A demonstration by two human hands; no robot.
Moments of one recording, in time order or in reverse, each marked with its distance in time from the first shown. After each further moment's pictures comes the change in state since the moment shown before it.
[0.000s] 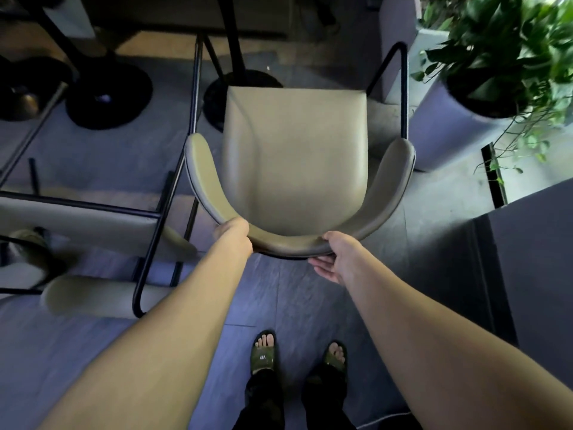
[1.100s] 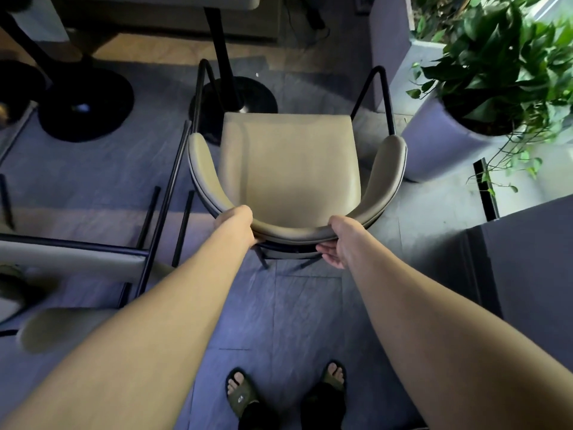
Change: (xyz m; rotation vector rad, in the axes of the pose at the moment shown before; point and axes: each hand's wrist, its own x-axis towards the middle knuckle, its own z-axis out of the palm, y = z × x) left_hand -0.050 0.107 0.043 0.014 -0.093 -0.065; right_hand -0.001 -0.110 0.030 -0.047 0.155 -0.029
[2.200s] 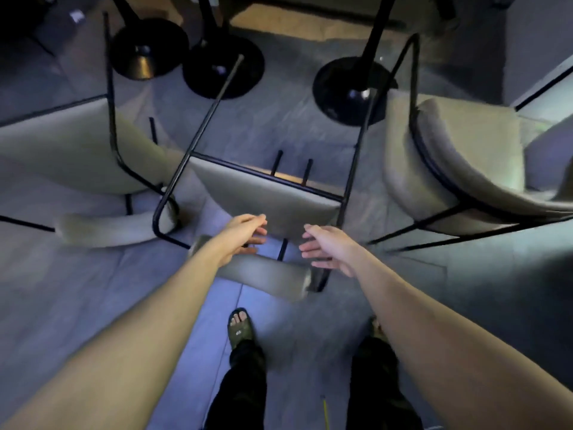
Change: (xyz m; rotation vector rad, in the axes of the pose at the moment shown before) left_hand 0.115 0.012 -0.494 0.428 -0.282 0.287; right_hand -0.175 0.213 0.369 -0.480 -0.476 -0.367
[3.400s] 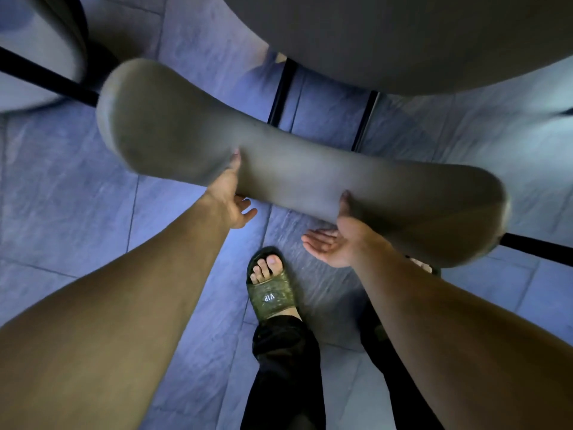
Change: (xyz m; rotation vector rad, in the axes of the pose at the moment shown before) left_hand 0.406 -0.395 -0.050 -0.547 0.227 -0.603; right_hand 0.452 0.319 0.209 0.860 0.085 0.715
